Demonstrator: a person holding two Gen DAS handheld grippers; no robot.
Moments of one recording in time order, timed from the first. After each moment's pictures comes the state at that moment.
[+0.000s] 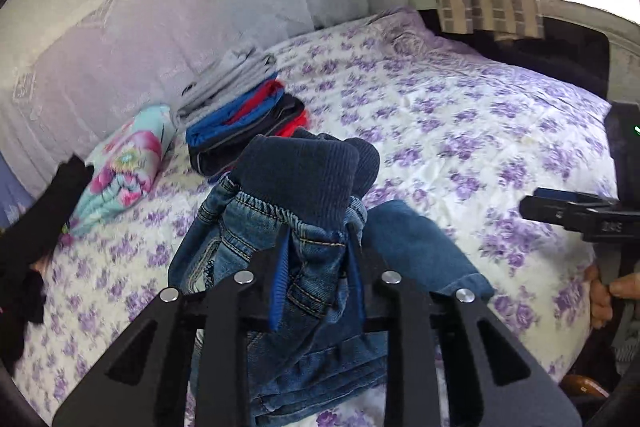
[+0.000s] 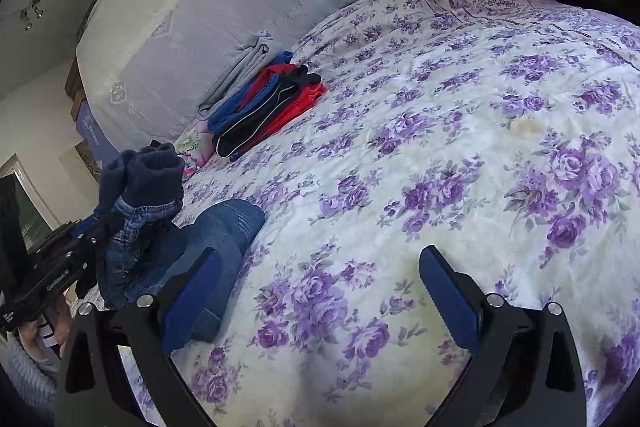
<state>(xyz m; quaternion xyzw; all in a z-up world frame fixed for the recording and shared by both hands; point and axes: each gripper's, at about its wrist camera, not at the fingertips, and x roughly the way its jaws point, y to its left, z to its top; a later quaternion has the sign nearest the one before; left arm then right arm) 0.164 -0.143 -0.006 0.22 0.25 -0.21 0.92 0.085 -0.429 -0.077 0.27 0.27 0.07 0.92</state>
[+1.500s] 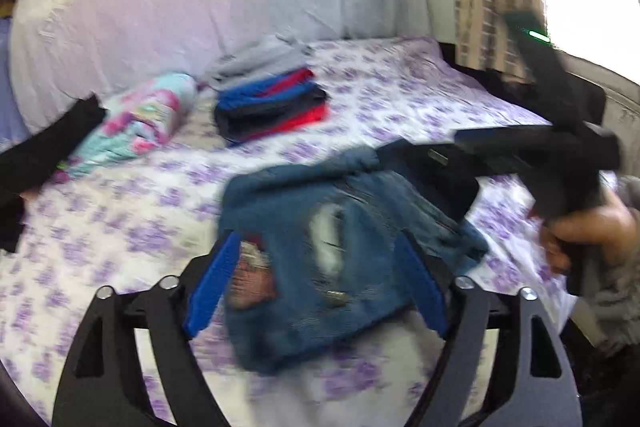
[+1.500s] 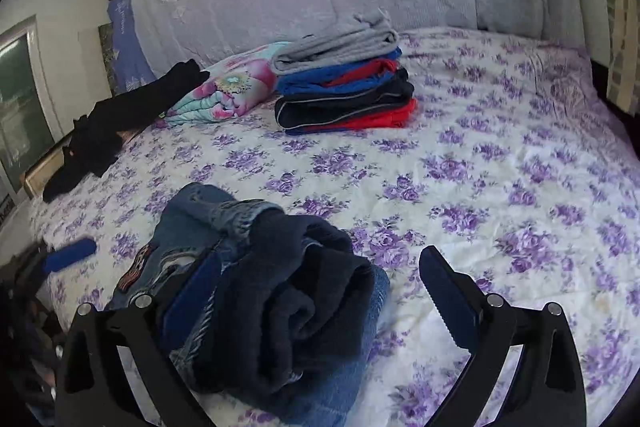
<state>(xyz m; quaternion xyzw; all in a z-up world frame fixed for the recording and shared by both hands) 0.155 -0.052 -0.020 0.10 0.25 -0.20 0.94 0.145 -0.295 0.016 0.04 0.30 0.11 0.95</state>
